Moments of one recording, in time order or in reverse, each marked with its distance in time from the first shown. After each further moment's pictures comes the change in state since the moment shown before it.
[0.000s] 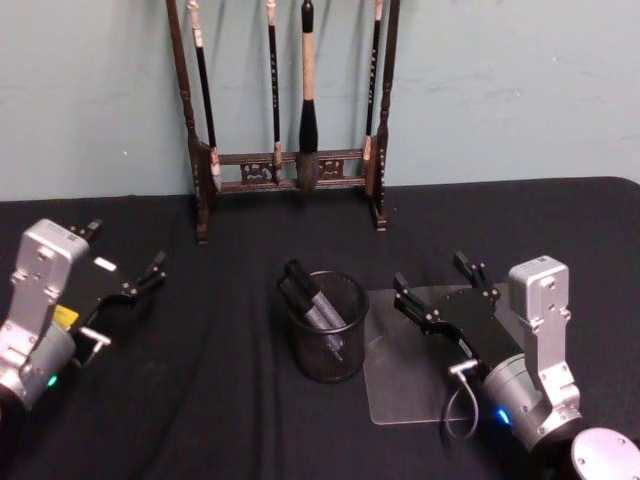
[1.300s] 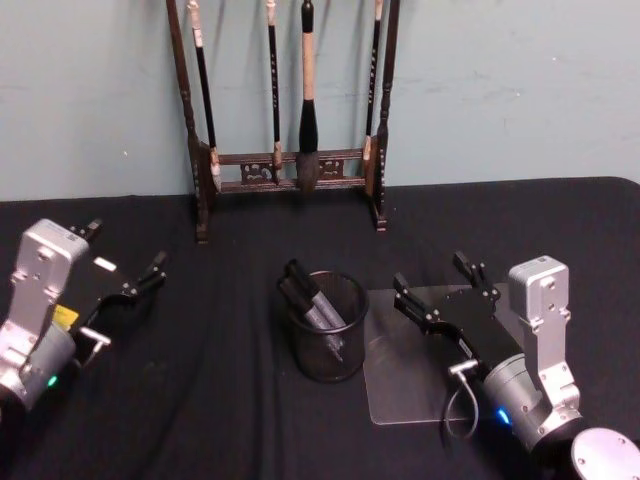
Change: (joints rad) left arm 0.000 0.000 0.000 0.000 0.000 0.000 0.000; right arm 0.000 0.000 0.000 0.000 0.000 0.000 0.000
